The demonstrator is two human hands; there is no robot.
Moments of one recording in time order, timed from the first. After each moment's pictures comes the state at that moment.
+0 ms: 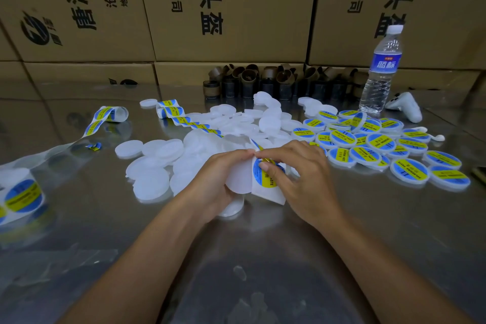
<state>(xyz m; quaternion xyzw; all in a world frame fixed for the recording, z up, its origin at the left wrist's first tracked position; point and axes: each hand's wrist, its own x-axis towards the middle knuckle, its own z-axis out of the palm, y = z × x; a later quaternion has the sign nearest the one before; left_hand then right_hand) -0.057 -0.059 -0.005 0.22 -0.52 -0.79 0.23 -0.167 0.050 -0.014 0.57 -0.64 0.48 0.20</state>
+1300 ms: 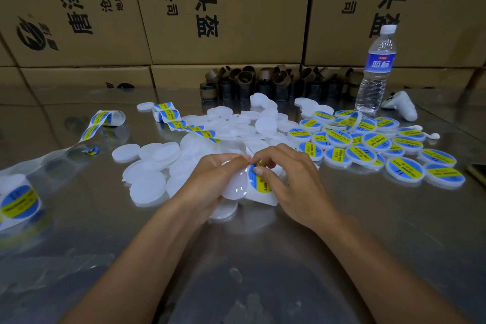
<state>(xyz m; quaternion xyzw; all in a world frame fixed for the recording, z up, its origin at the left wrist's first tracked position) -0.051 -0.052 0.002 0.28 -0.64 -0.67 0.26 -0.164 0.052 -0.011 0.60 -0.65 0.45 0.09</state>
